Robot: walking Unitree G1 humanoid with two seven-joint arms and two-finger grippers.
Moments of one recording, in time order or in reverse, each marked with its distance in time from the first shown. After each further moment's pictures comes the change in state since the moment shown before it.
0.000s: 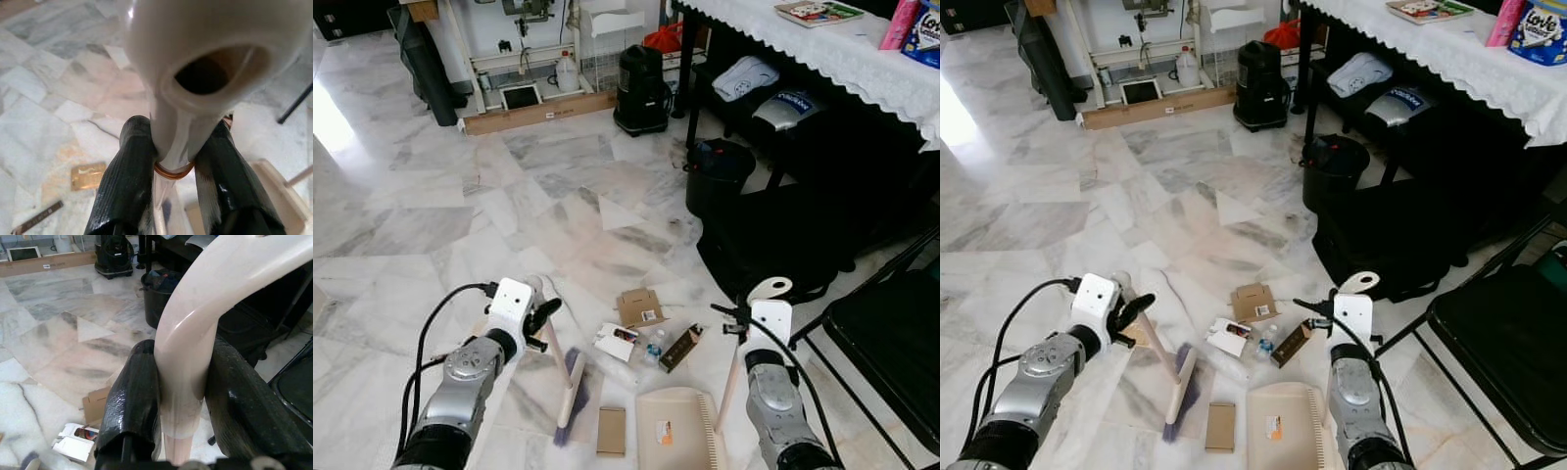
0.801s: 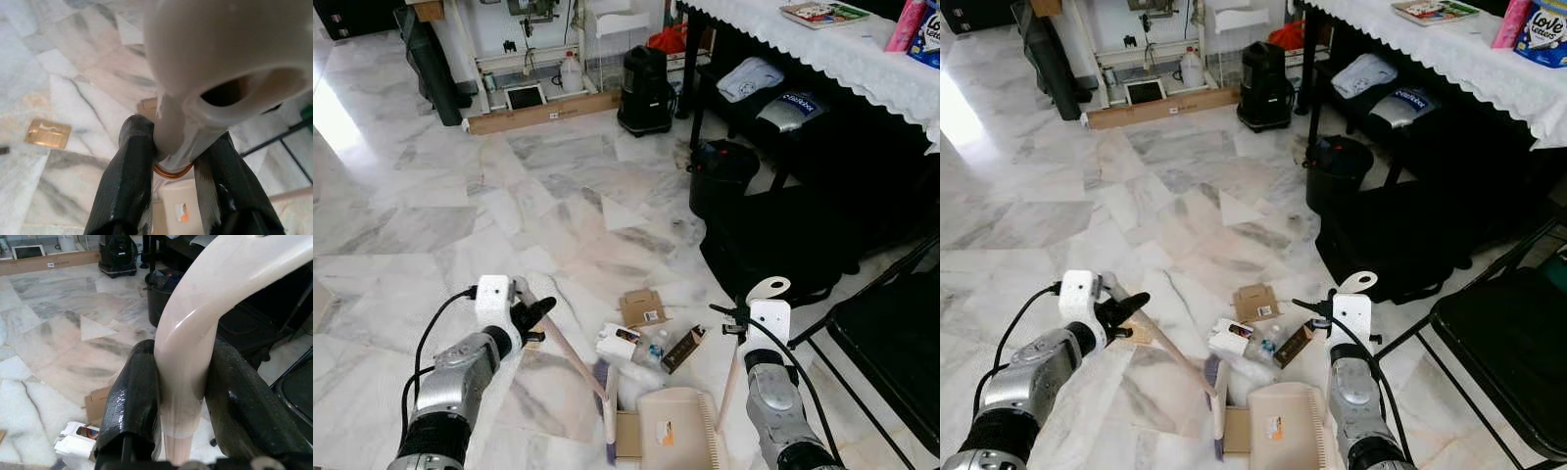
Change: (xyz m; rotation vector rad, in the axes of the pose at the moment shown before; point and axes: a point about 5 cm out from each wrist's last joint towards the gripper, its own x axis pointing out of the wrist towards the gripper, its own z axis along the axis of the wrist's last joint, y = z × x) left arm -0.001 0.018 0.002 -0.447 0.032 0.080; right arm 0.001 -0.001 0.000 -0.005 0.002 0.003
